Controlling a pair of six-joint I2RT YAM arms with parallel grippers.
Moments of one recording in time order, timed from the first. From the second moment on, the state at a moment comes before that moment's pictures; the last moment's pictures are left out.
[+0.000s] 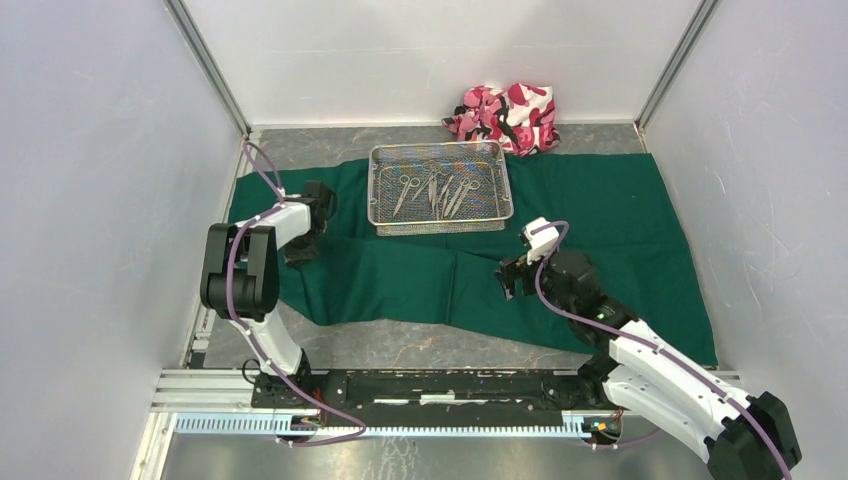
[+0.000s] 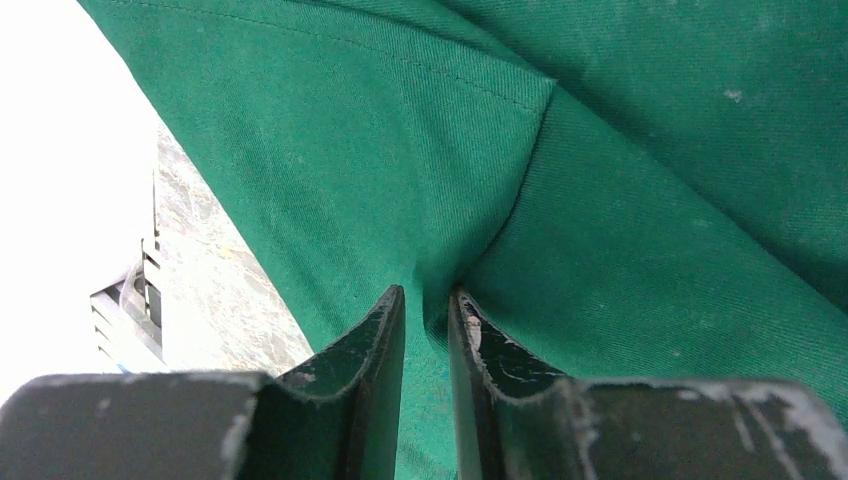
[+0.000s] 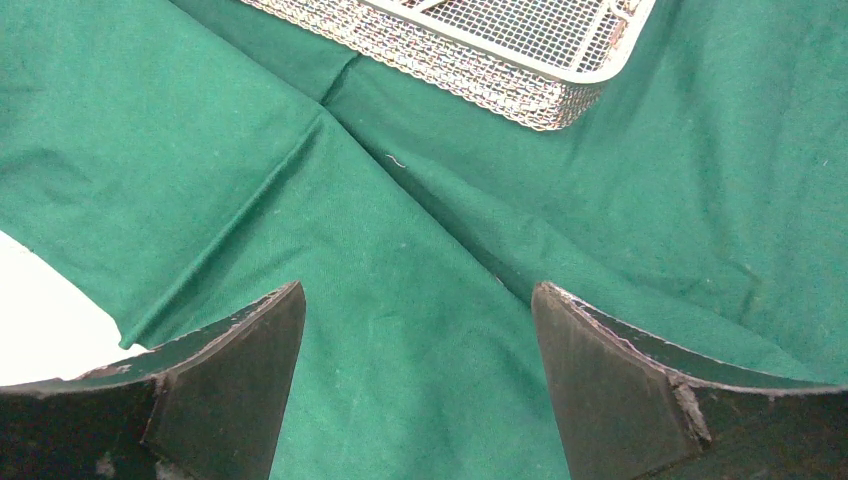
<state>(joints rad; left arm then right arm) -0.09 1.78 1.04 -0.67 -0.65 -0.38 0.61 0.77 0.38 0.00 0.07 0.04</state>
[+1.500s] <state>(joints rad) 0.38 0.88 0.75 -0.51 -0.21 -0.61 0.98 1.27 0.61 -0.21 0.01 0.08</state>
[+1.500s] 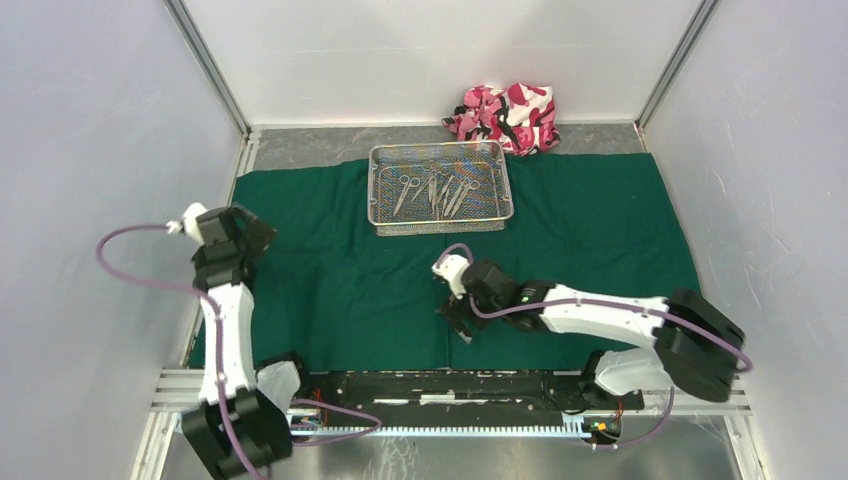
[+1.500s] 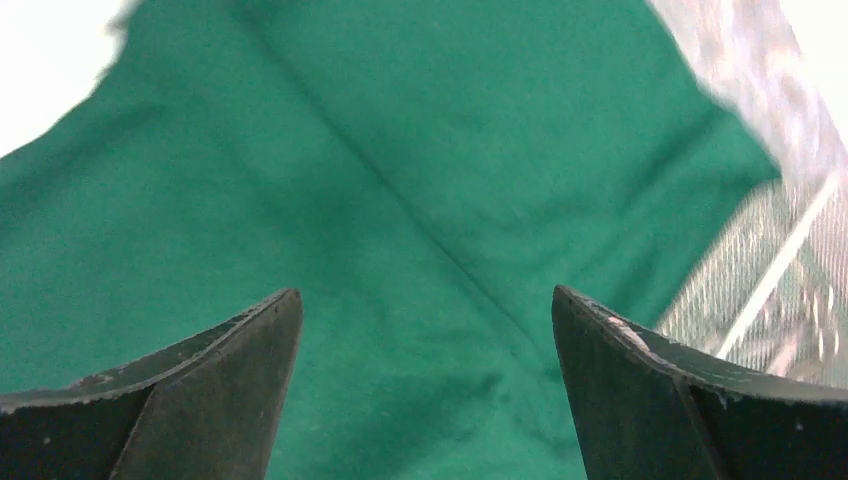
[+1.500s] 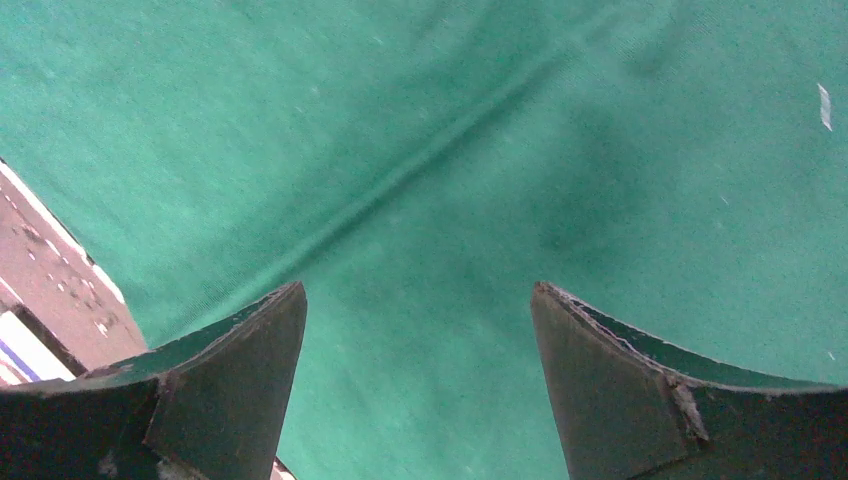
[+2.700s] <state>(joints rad) 0.25 2.22 1.70 -0.34 0.04 -0.67 0.06 1.73 1.28 -0.25 0.16 0.20</state>
